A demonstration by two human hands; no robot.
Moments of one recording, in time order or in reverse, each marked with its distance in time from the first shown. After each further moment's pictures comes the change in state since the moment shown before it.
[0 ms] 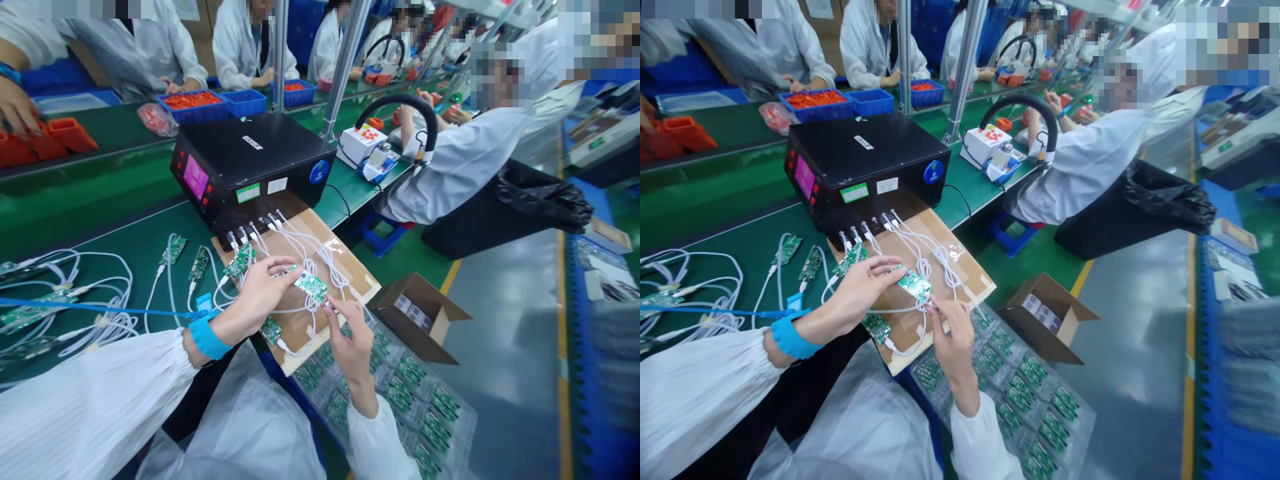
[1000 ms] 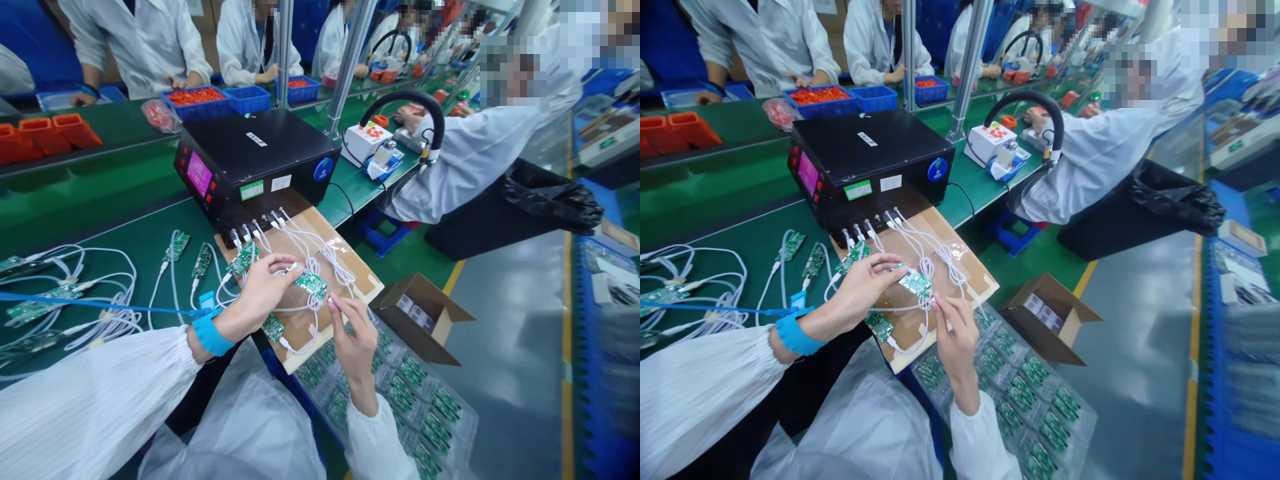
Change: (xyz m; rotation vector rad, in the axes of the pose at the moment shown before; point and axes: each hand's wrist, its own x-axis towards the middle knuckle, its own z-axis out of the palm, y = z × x) left_hand 0.004 -0.010 -0.004 -0.007 0.015 0.061; right_hand -0.002 0.000 0.001 0.018 0.022 0.059
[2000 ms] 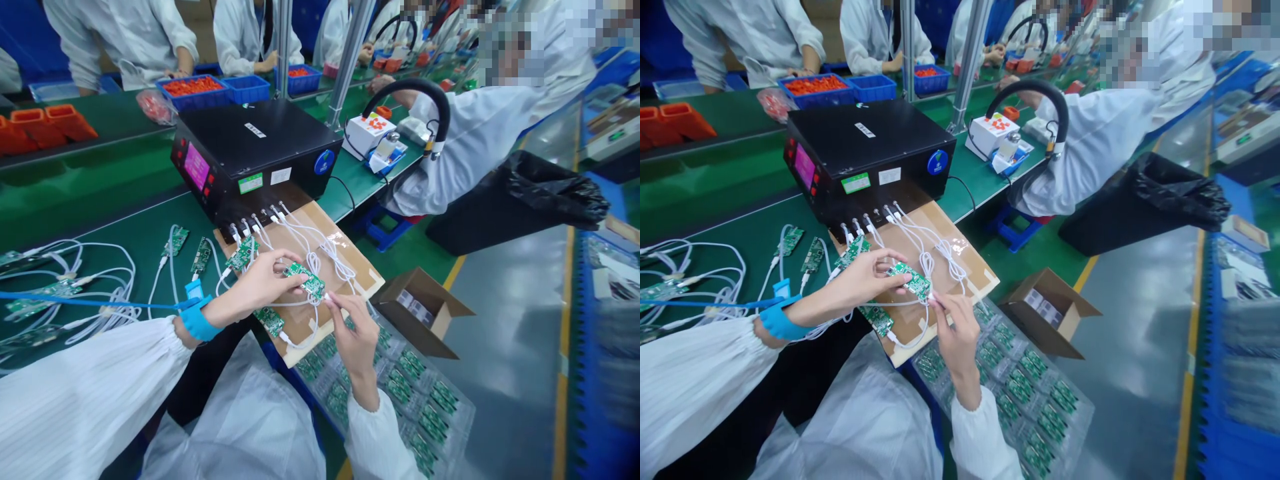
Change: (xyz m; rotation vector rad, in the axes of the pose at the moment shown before) left_hand 0.008 0.003 -0.018 0.219 -0.347 0.013; right_hand 0.005 -0.006 -0.004 -0.007 -0.034 -0.005
